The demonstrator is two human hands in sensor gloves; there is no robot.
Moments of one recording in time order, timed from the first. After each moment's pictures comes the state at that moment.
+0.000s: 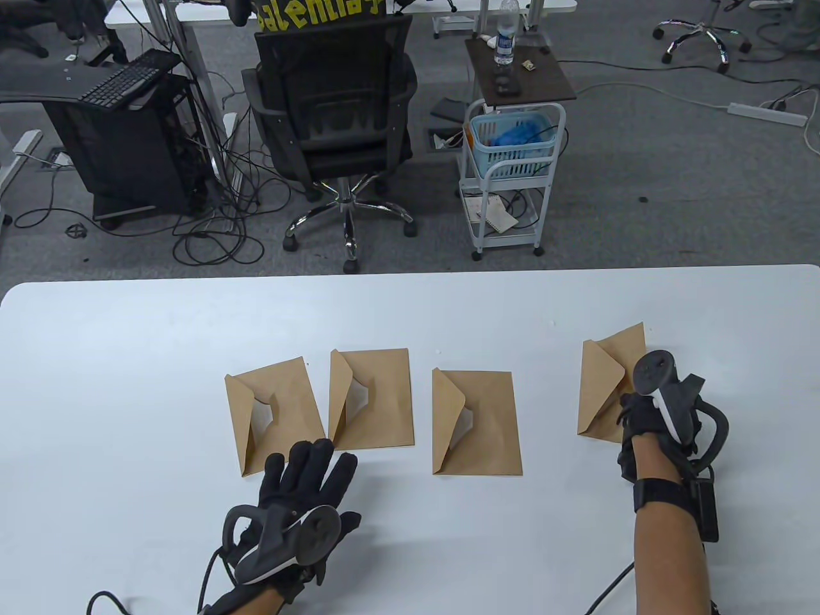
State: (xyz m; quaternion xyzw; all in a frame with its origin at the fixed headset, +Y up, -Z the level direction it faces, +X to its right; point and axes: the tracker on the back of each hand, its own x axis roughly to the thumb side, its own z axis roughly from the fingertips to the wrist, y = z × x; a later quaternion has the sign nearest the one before) left_hand -0.192 -0.740 -0.268 0.03 -0.17 -0.03 0.98; right_hand 0.330 -0.727 -0.408 -0.29 -0.05 0.95 0.10
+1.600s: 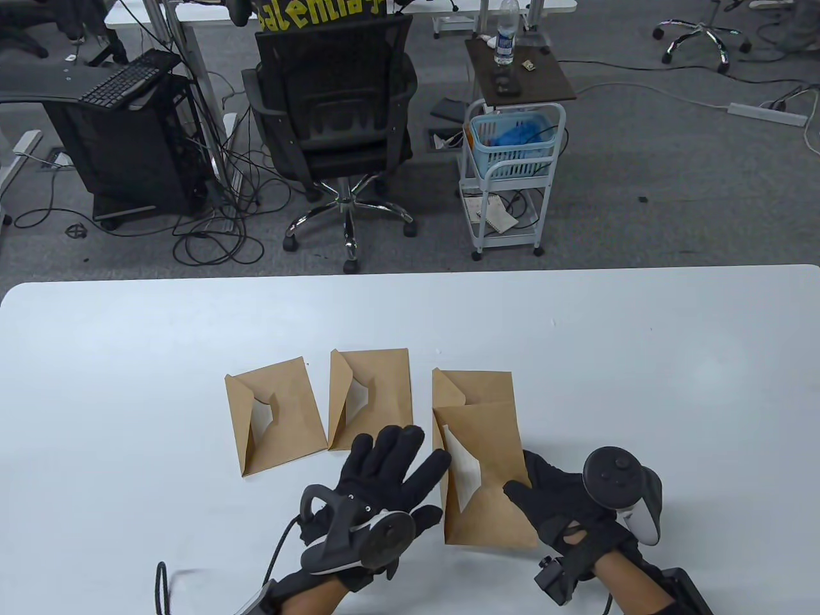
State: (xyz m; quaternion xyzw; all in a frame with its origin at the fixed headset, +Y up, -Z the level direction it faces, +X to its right) left_hand -0.089 -0.697 -0.259 0.12 -0.31 0.02 0.94; right_hand 0.189 -0.725 -0.284 0.11 0.05 0.87 0.47
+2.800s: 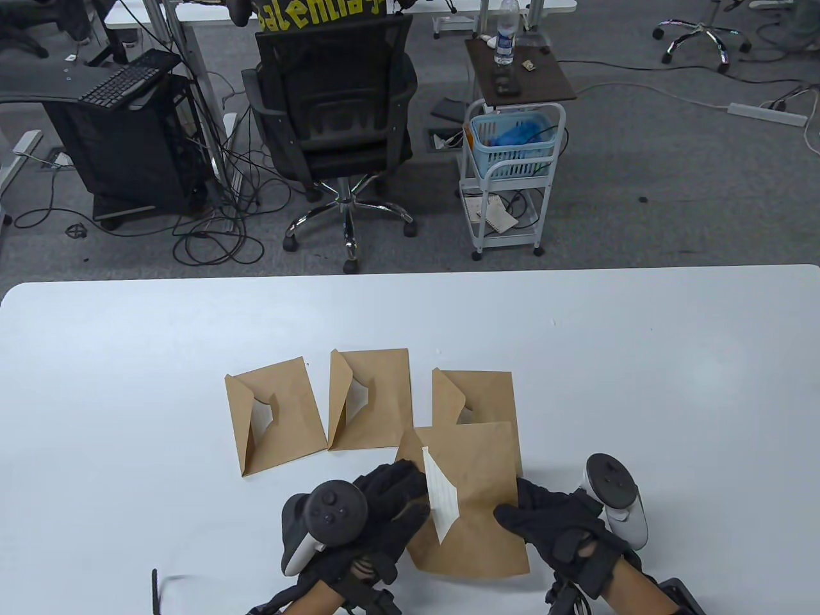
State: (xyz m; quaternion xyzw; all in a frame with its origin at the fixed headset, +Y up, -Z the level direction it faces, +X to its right) left_hand -0.125 -0.730 -0.267 -0.10 -0.19 0.43 0.88; right_hand 0.170 -0.743 -0.273 0.21 0.21 0.70 0.65
